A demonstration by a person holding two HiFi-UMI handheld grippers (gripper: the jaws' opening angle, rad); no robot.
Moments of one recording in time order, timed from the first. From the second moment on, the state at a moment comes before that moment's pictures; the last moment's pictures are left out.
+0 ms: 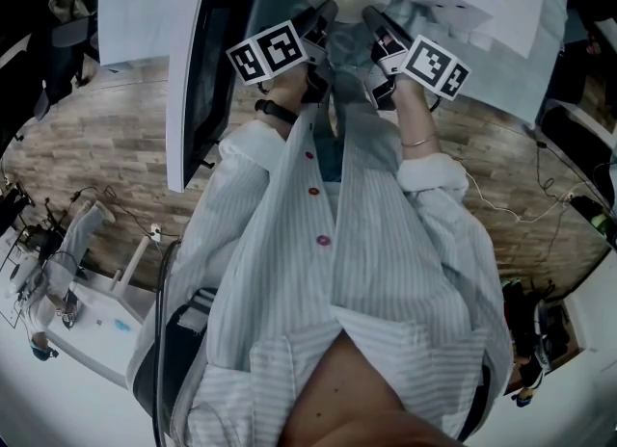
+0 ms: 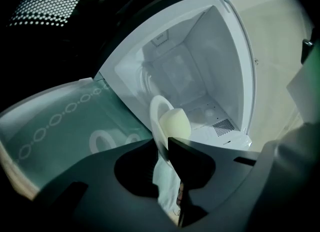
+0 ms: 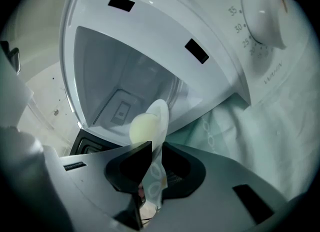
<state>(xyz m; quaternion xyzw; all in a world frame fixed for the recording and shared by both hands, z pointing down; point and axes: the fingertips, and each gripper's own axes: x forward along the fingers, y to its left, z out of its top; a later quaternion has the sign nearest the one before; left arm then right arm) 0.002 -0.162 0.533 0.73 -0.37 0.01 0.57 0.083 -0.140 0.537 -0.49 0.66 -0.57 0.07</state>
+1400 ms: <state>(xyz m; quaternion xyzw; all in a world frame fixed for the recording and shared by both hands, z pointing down) -0.012 -0.107 0.447 0.71 -0.34 -0.13 0.60 0.077 -0.089 0.456 -0.40 0.66 -0.60 0.20</state>
